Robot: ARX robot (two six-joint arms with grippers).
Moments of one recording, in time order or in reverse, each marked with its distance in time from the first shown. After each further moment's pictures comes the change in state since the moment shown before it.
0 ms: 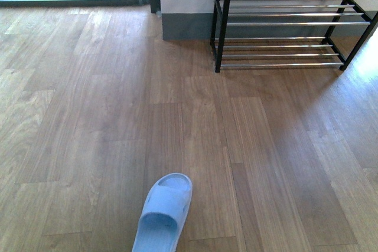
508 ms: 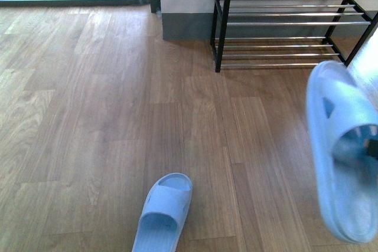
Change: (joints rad) left arm 0.000 0.000 0.000 0.000 0.000 0.000; right arm 0.084 0.992 0.182 0.518 0.069 -0.054
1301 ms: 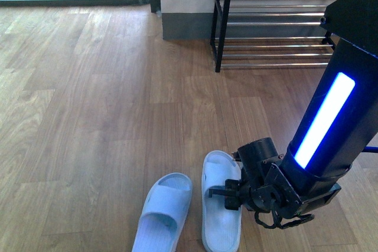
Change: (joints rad) left arm 0.000 0.000 0.000 0.000 0.000 0.000; right arm 0.366 1.170 0.943 -0.161 0.077 0.201
